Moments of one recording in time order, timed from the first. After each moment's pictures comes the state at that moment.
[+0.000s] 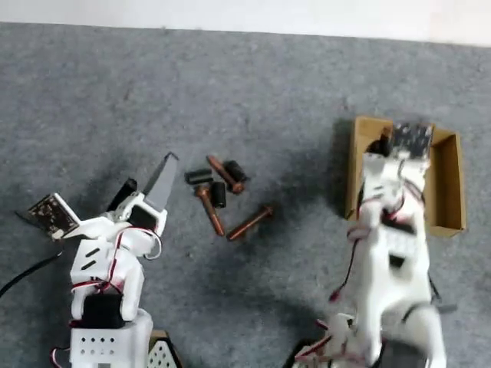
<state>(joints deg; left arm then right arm) -6.9 -102.7 93.2 35.3 44.2 11.7 -21.3 56.6 -5.9 12.3</state>
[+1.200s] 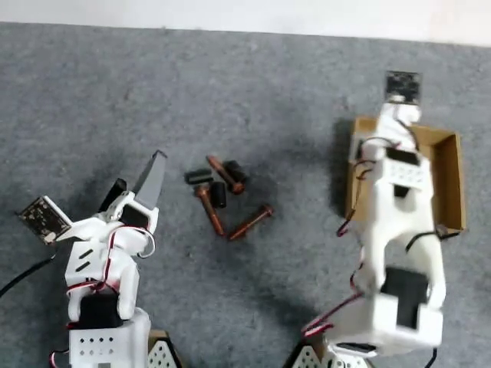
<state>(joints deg) -10.0 -102.7 93.2 35.3 44.2 4.0 -4.2 25.5 31.9 9.1</state>
